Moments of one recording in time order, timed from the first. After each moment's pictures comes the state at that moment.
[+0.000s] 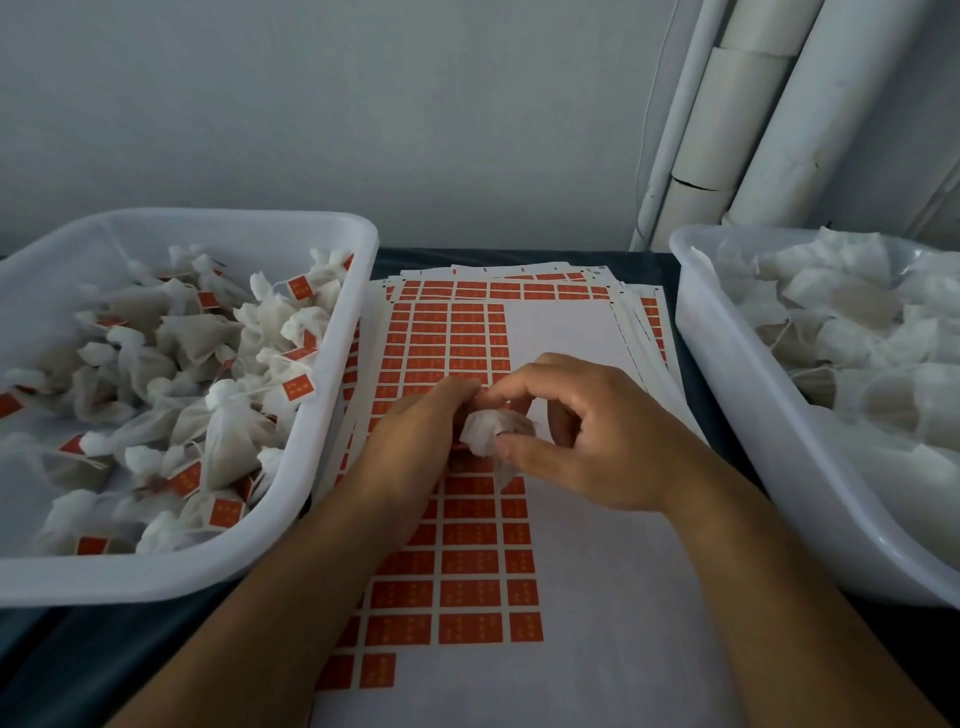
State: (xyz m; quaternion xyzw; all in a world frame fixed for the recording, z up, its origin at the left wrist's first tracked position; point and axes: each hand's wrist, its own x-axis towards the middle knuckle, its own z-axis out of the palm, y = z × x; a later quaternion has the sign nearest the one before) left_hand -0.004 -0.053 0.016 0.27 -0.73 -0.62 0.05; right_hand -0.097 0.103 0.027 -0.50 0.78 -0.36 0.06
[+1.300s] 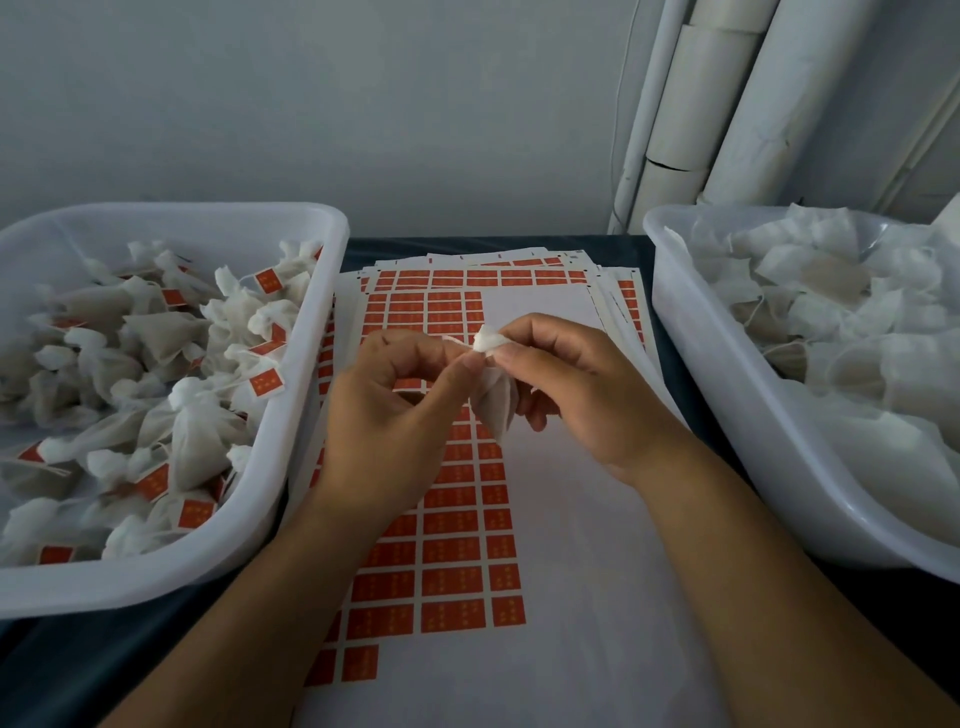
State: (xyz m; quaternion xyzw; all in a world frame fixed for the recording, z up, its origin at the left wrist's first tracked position) left_hand -0.001 -0.048 0.018 0.07 -0.78 -0.52 0.32; right_hand -0.095 0.097 0.034 -0.37 0.72 -0.57 0.16
